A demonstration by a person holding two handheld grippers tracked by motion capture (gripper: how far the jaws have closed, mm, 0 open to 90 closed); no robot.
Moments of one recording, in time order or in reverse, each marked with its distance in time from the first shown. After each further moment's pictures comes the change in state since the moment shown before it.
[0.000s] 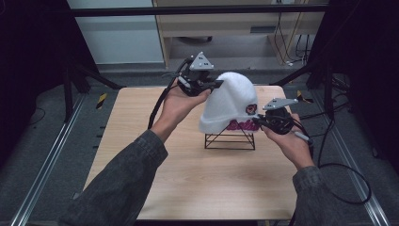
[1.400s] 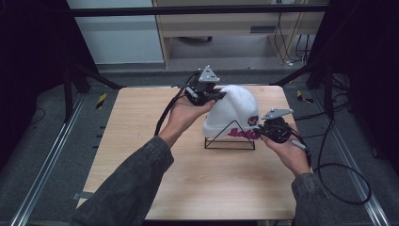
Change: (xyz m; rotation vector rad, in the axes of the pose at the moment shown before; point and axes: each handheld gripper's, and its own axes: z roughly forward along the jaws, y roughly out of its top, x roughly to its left) left arm -0.008 -0.030 0.033 0.062 -0.028 -0.011; right arm 0.003 -0.034 0.021 0.083 -0.005 0.034
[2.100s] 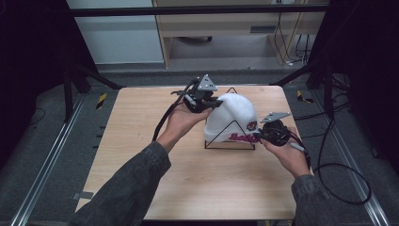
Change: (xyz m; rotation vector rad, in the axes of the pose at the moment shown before) left arm -0.003 -0.023 0.007 0.058 -0.012 0.005; right arm 0.001 -0.011 0.009 0.054 0.008 0.008
